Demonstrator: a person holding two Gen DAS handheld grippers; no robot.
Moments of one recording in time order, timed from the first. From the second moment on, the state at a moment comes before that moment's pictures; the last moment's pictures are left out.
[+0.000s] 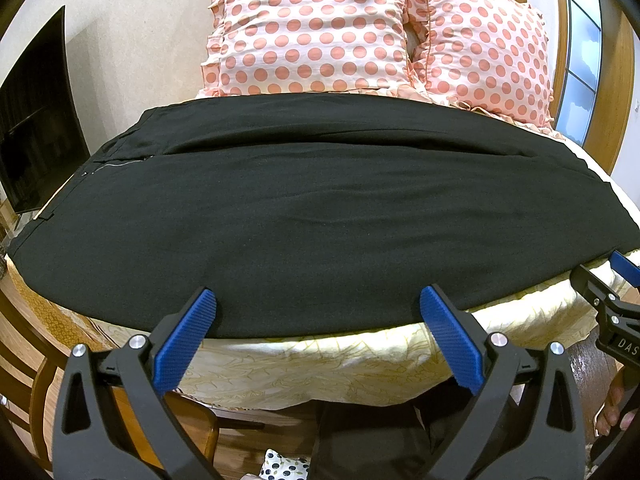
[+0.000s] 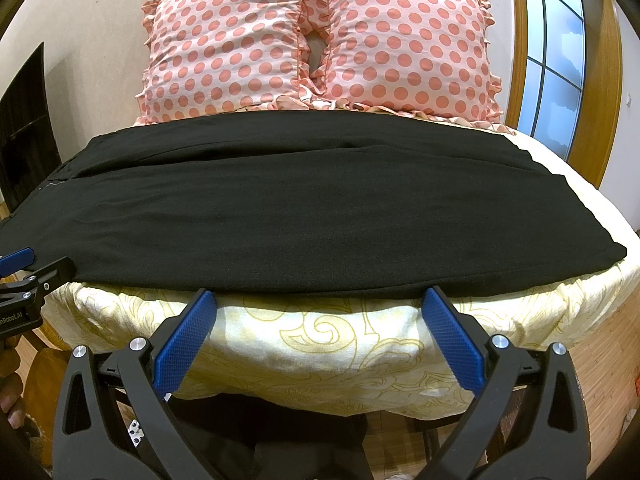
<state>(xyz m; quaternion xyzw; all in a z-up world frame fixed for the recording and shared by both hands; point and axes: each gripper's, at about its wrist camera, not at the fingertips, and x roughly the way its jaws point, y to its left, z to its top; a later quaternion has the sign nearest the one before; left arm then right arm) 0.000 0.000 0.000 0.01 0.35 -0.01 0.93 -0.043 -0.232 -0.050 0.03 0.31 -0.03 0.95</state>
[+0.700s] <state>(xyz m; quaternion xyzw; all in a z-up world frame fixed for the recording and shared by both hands) 0.000 0.004 0.004 0.01 0.36 -0.01 0.93 -0.052 -0.245 -0.036 0.04 0.30 0.01 0.95</state>
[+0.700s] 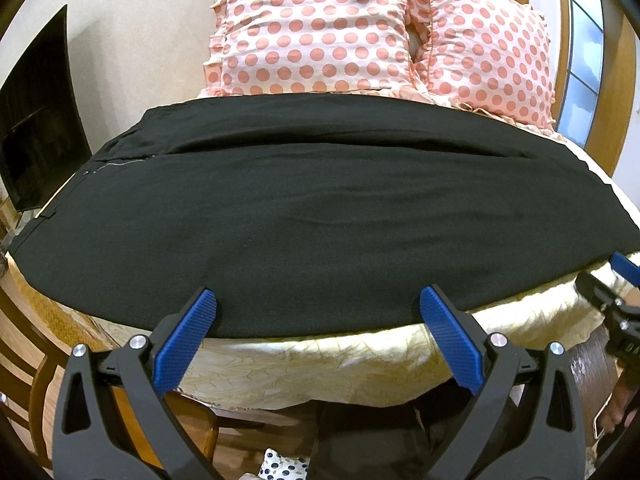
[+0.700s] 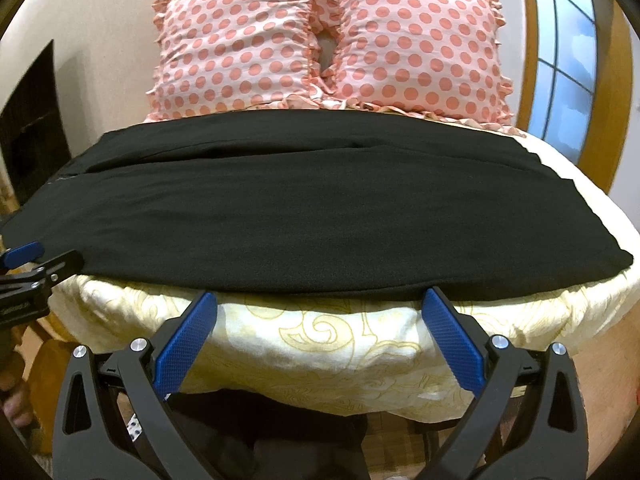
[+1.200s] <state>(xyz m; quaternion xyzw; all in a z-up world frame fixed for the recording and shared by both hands) 0.054 0.039 0.046 0.01 0.30 0.08 0.95 0.101 -0.395 0.056 0.10 0.30 -0.17 0.93</state>
